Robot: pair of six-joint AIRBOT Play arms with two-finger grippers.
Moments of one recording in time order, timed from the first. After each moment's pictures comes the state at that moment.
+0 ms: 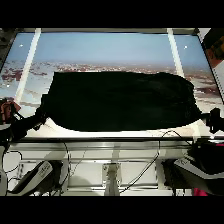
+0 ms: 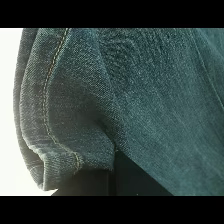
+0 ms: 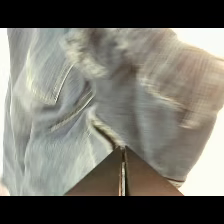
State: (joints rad) left arm 0.64 -1.03 0.41 0.53 -0.81 -1.03; right arm -1.16 -1.18 0.71 -0.70 1.20 1.10
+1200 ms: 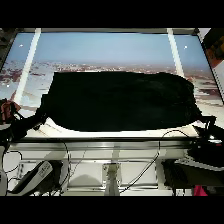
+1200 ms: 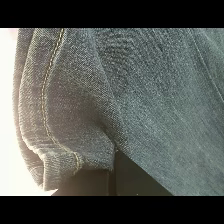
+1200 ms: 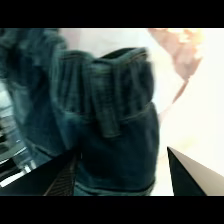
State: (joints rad) left arm 0.64 -1.03 0.41 0.53 -0.82 -1.00; right arm -1.25 -1.40 0.67 -0.64 1.20 1.07
